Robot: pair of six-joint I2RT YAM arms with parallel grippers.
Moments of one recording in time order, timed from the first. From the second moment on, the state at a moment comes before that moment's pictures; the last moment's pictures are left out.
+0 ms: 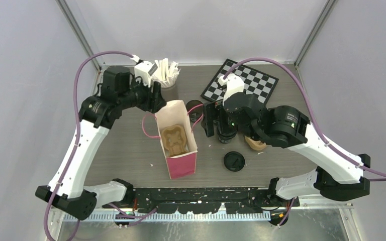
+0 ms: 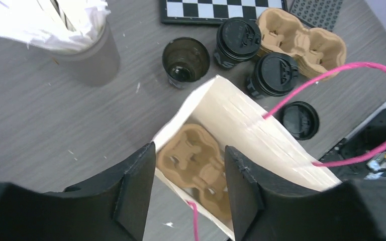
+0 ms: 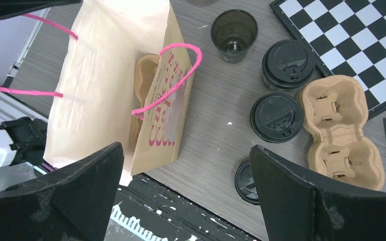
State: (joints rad) left arm -0.39 1.16 1.52 -0.90 0.28 -0.05; right arm 1.16 1.28 1.76 -1.12 0.48 0.53
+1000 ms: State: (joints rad) left arm -0.39 1.27 1.48 -0.88 0.32 0.04; right arm 1.16 1.19 1.76 -1.15 0.53 0.55
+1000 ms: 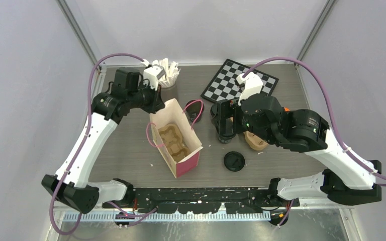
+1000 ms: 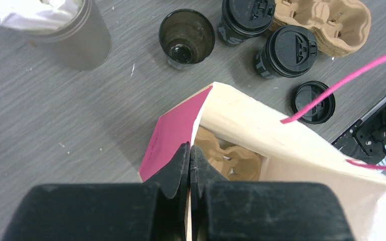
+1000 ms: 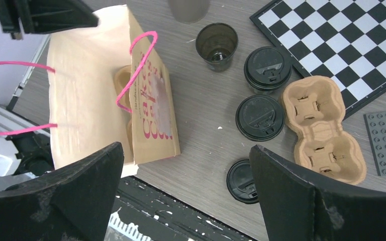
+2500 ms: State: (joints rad) left arm -0.39 0.99 1.50 -1.06 0.13 -0.34; right arm 0.48 1.34 1.33 -0.97 0.14 0.40
